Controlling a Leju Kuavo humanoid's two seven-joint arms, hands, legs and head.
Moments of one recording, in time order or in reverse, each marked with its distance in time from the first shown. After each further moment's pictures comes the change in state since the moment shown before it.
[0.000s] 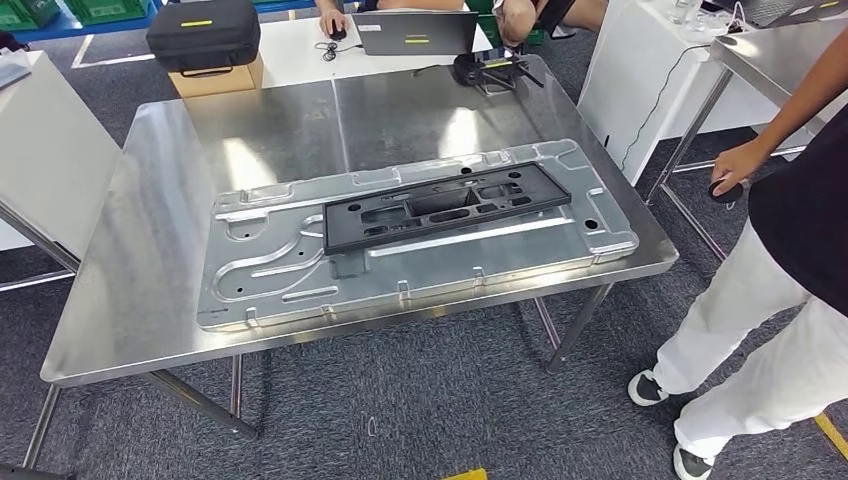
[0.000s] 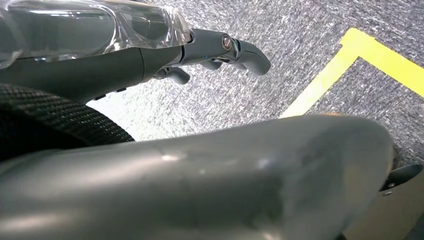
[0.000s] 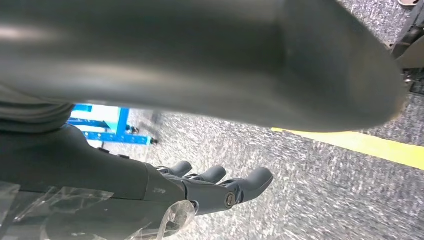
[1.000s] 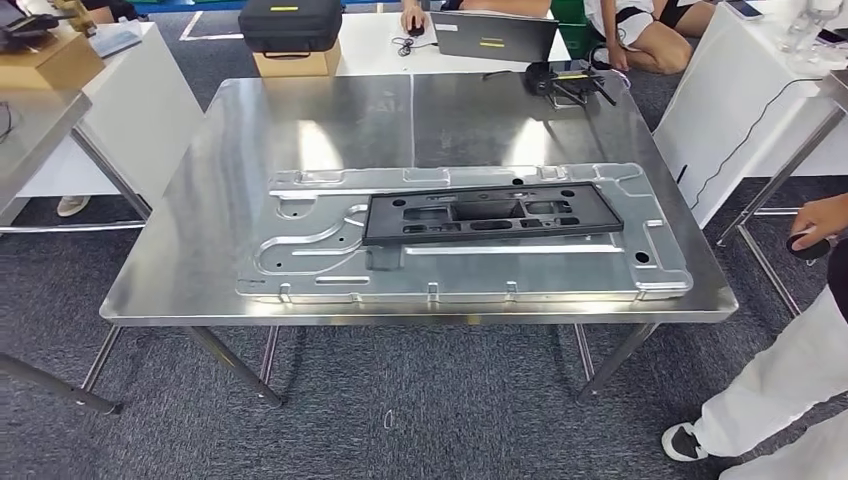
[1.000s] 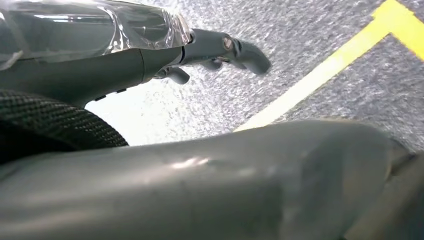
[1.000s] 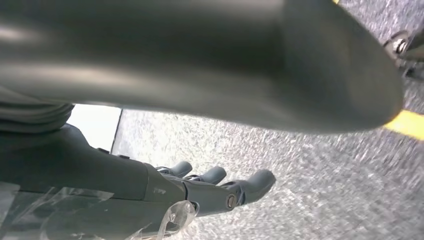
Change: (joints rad) left arm -0.004 0.005 -0.004 -0.001 -0.019 -0.013 0.029; right arm -0.011 0.050 -0.018 0.093 0.014 0.033 0.032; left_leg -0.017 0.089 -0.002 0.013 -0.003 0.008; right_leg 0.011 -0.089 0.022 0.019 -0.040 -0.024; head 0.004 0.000
